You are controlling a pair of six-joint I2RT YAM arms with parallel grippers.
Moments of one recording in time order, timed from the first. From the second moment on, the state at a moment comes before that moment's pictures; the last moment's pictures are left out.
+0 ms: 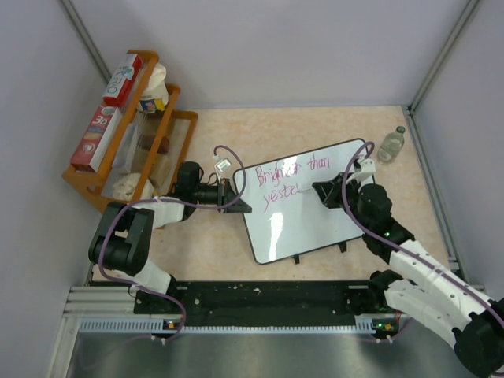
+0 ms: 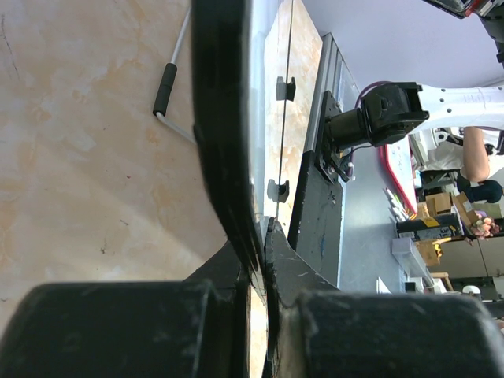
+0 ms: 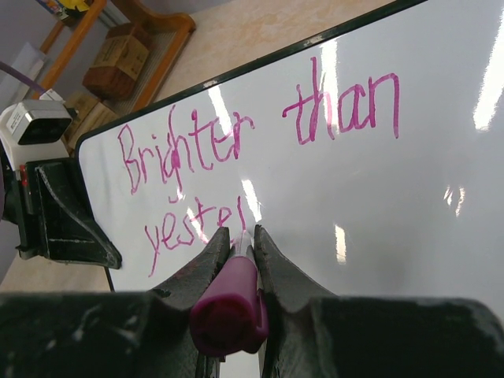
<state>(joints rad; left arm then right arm) -0.26 1.57 0.64 0.39 1.18 -0.43 0.51 0.80 0.48 0.14 0.03 0.53</state>
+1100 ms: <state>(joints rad) -0.26 1.57 0.64 0.39 1.18 -0.43 0.50 0.84 0.51 0.19 0.09 0.54</state>
